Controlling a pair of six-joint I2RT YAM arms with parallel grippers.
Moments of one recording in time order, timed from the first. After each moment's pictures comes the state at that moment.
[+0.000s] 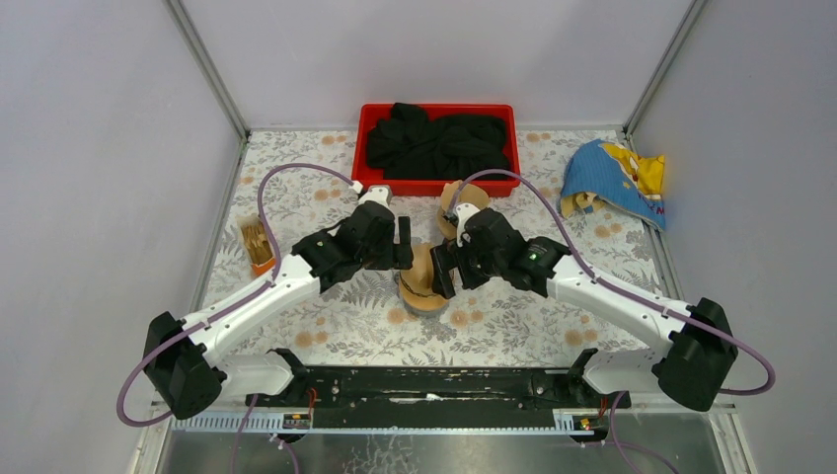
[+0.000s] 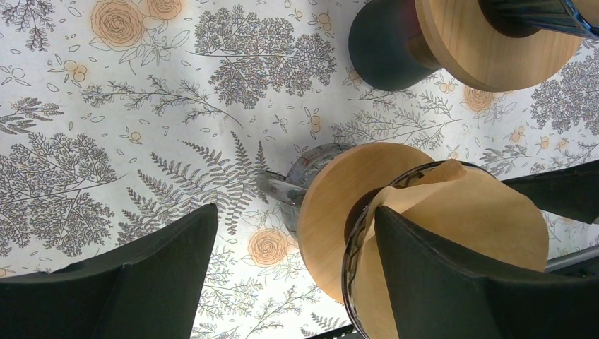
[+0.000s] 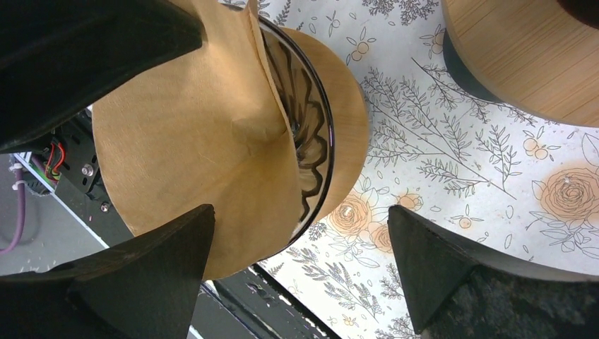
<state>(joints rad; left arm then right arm) -0.75 1.23 1.01 -0.60 -0.21 -0.61 0.85 1.27 0.98 -0.52 -0.10 0.37</state>
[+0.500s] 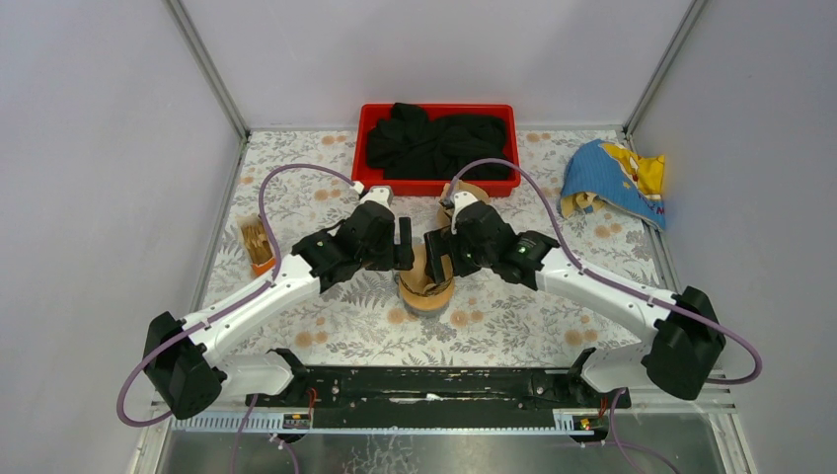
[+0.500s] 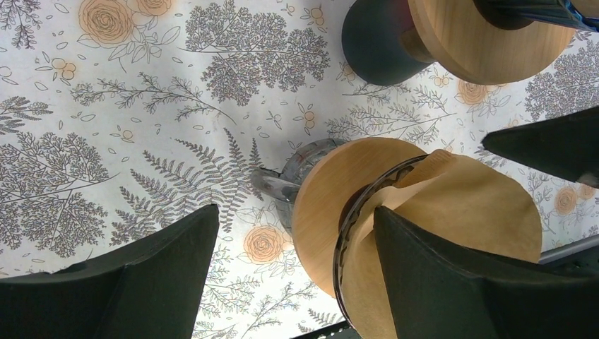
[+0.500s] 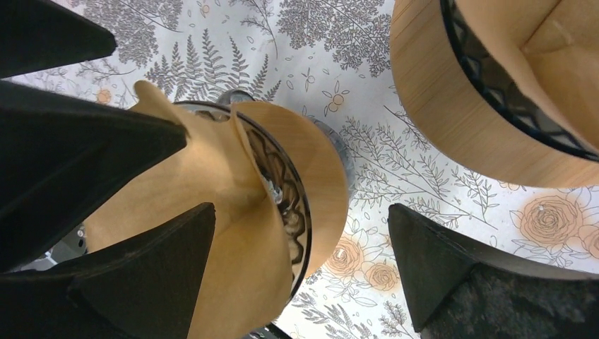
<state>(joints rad) -0.75 1.23 1.01 -0.60 -0.19 -0.61 0.85 1.34 1.02 -0.44 0.01 0.42</state>
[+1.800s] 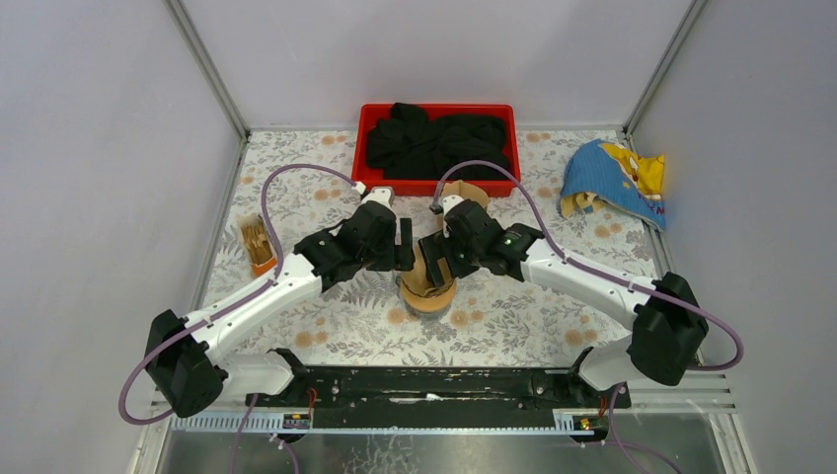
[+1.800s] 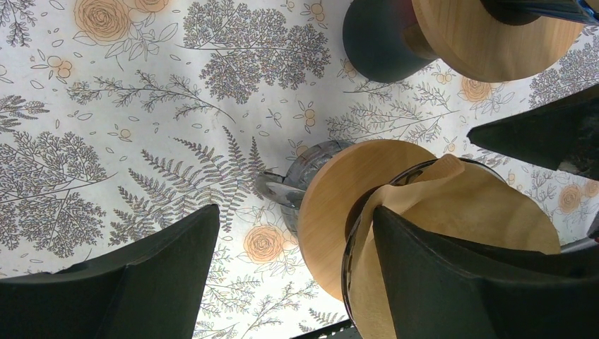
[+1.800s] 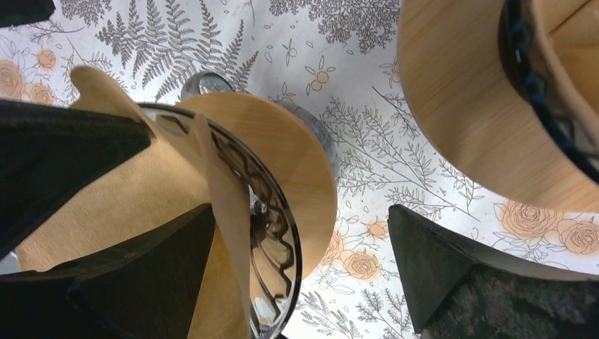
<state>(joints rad) -0.75 1.24 1.01 -0.60 -0.18 -0.61 0.85 1.44 1.08 -0.53 0.01 0.34</state>
